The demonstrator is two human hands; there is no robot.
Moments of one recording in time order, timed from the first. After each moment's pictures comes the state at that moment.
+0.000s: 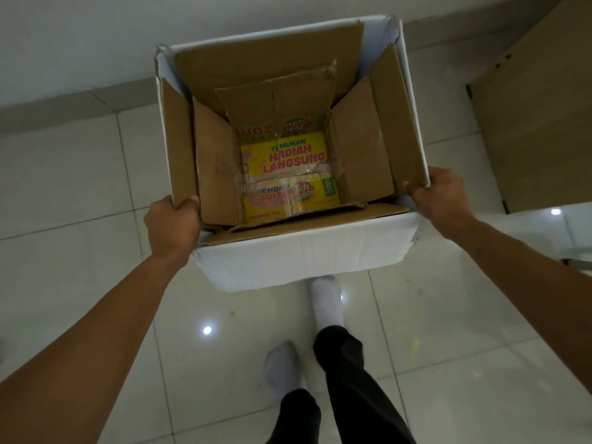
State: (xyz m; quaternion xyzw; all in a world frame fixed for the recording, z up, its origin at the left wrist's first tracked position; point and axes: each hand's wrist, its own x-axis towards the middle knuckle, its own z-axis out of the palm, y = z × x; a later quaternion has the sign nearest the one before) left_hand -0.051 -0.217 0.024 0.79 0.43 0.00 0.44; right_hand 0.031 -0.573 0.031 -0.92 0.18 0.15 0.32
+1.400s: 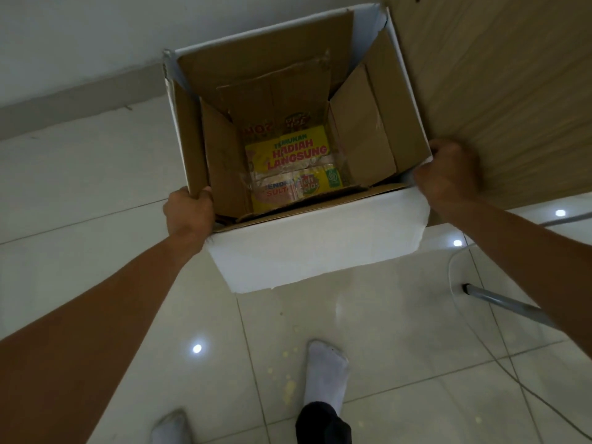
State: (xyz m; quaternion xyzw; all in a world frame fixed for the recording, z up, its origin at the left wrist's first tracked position) left_hand 0.073 -0.593 -0.035 0.83 0.43 -0.02 0.37; right_hand 0.141 -0.925 -0.004 -0.95 0.17 0.08 0.25
